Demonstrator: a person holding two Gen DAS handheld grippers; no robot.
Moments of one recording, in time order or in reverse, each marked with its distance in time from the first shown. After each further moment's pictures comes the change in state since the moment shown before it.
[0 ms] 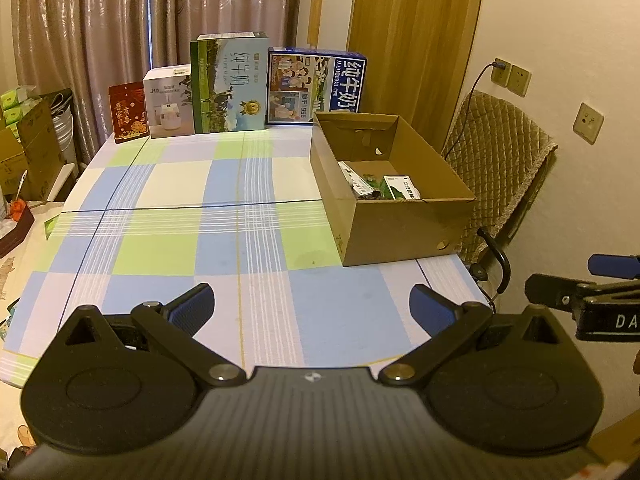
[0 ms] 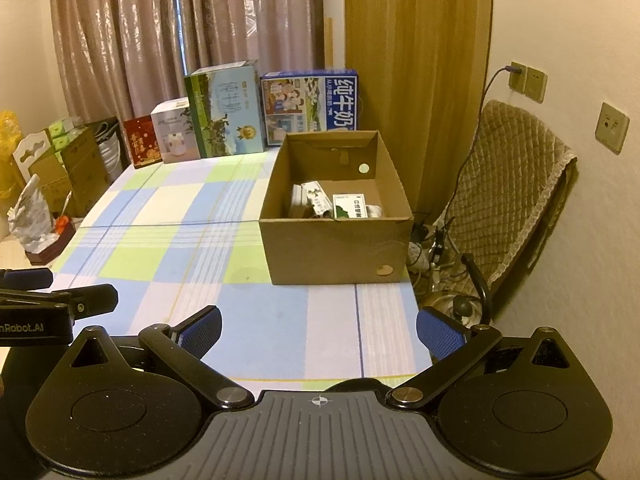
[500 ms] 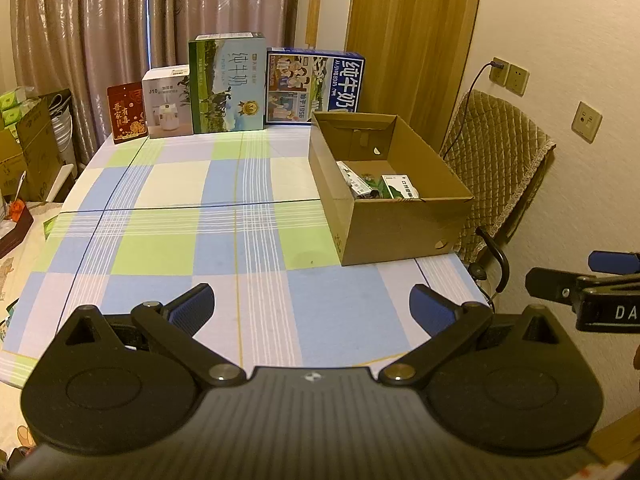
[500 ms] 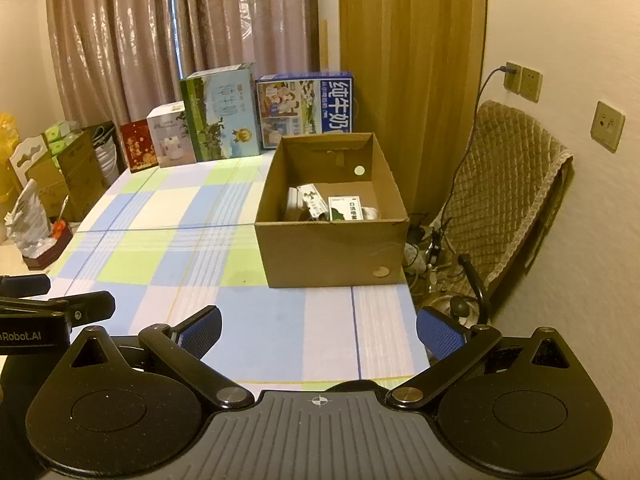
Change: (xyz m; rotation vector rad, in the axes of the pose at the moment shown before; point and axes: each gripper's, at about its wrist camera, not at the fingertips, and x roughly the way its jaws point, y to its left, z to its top) left arm 0.000 -0.001 -0.001 0.004 -0.002 -0.003; right arm -0.001 -0.003 -0.001 0.012 -0.009 -0.009
